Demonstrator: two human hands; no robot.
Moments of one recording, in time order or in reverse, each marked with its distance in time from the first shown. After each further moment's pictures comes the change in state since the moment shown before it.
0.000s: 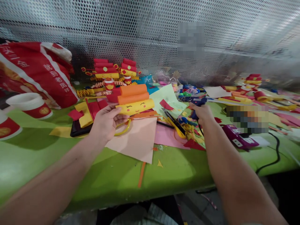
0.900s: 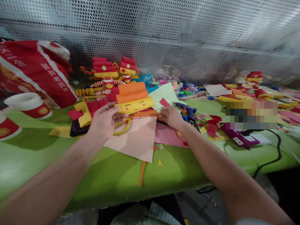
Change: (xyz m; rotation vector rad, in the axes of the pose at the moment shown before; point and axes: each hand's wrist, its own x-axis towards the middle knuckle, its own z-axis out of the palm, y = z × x) left_hand 0.002 0.002 0.002 -0.015 0.045 -0.002; right_hand -0.040 0.012 0.067 -0.885 -0.461 -1.077
